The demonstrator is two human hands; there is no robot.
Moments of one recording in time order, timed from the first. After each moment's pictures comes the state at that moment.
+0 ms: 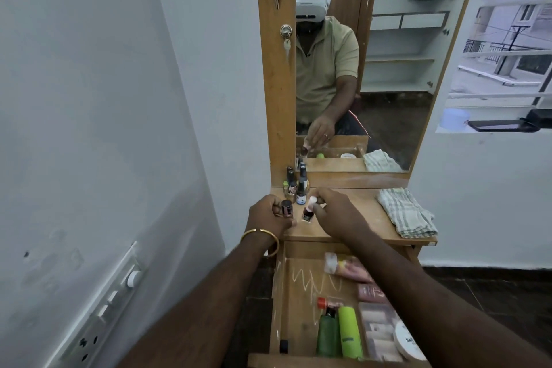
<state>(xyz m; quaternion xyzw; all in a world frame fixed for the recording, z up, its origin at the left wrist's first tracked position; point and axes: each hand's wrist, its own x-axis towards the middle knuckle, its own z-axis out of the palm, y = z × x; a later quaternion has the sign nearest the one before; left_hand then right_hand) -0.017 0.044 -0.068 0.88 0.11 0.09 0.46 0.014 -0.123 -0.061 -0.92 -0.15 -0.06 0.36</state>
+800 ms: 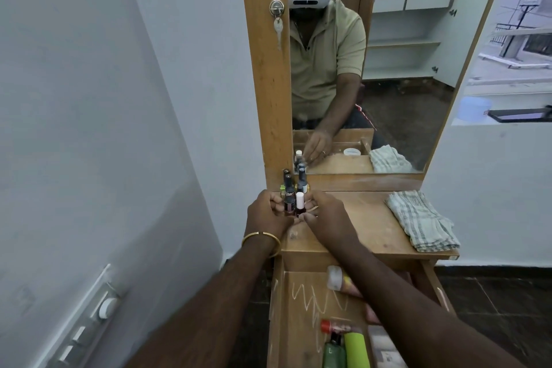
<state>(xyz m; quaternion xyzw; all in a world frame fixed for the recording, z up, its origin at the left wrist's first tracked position) 0.039 0.041 -0.091 0.85 0.12 0.13 0.50 0.061 -0.101 -0.099 -0.90 -0.13 -0.10 0.41</state>
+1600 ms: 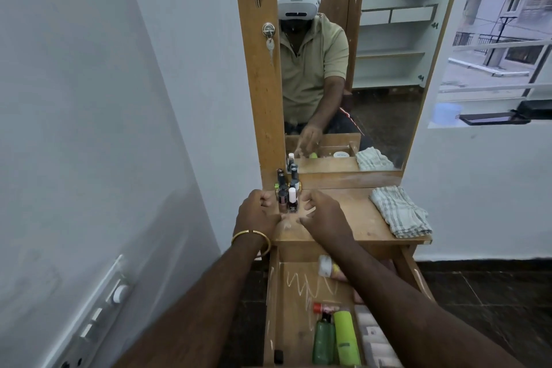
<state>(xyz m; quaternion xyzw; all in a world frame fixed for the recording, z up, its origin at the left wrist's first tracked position) 0.010 0.048 -0.074 0.88 0.10 0.15 0.44 0.027 -0.112 -0.087 -0.89 -0.11 -0.12 0.42</state>
